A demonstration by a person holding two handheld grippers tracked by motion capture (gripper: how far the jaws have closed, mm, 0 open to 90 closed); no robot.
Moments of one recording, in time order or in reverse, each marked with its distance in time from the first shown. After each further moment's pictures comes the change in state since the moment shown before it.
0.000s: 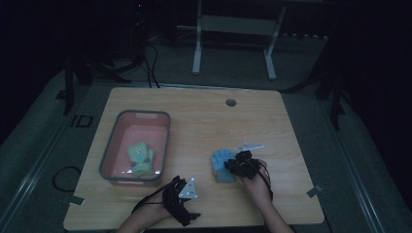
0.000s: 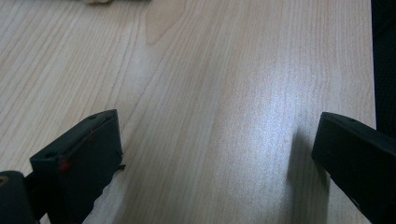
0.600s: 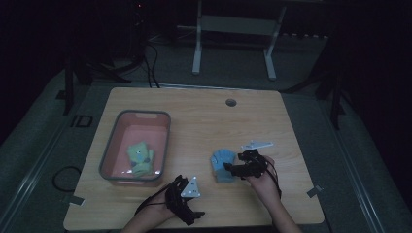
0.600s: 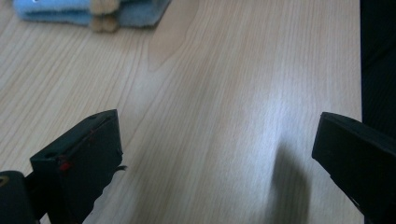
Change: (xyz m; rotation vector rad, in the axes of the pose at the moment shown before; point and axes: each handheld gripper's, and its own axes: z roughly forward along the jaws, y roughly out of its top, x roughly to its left) left arm -0.004 0.011 -0.001 -0.047 0.008 -0.031; right arm -0.009 0.005 -0.025 -0.055 0.070 -0.041
